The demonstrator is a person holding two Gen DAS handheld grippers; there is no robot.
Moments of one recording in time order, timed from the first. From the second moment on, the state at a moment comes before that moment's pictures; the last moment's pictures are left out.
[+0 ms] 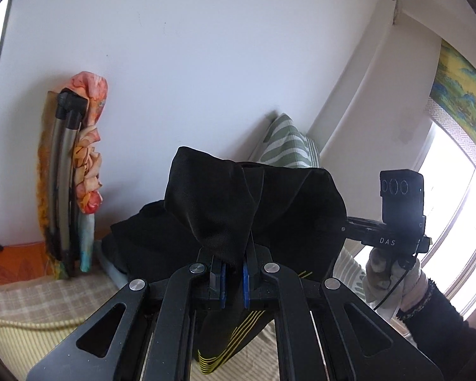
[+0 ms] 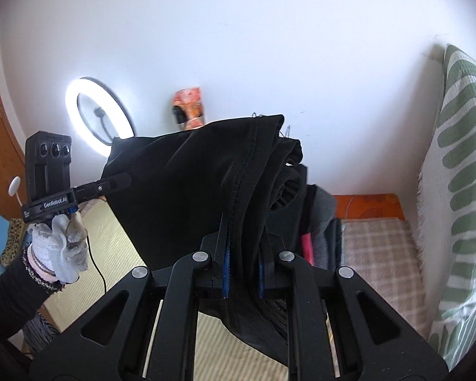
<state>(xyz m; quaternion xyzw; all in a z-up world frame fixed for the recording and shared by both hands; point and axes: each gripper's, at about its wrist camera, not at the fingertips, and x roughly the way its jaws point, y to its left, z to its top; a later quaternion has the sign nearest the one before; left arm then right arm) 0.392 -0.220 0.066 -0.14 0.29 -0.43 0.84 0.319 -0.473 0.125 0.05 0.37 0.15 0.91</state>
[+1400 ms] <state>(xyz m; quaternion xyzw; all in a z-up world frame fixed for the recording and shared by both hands) 0.449 -0.215 0.012 -0.05 0.34 -0.28 0.90 0.407 -0.498 0.034 0.04 0.44 0.02 0.90</state>
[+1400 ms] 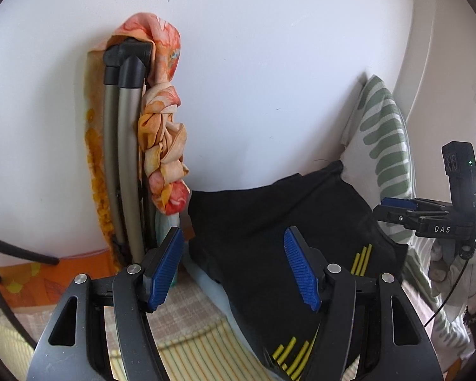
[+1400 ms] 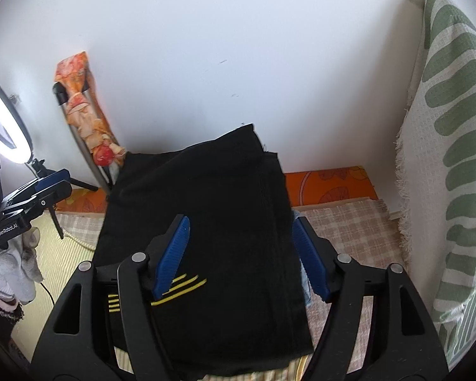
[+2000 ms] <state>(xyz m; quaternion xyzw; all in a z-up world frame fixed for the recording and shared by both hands) 0.327 -0.178 0.060 -0.03 0.31 -0.27 0.91 0.287 -0.443 0.082 0.02 0.39 -0.04 0.92</state>
